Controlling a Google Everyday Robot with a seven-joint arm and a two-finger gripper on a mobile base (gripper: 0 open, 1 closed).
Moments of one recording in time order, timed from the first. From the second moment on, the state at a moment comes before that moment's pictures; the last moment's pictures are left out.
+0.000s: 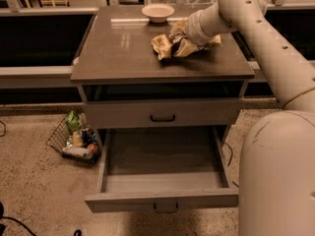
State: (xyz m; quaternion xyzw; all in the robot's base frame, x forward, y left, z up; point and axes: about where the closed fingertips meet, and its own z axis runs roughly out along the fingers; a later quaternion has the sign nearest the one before) arm 0.823 -0.079 0.862 -0.72 0.54 -0.05 0.43
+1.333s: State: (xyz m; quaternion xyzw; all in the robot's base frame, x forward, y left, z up) arm 0.774 -0.101 0.896 -0.69 0.51 -0.04 0.51
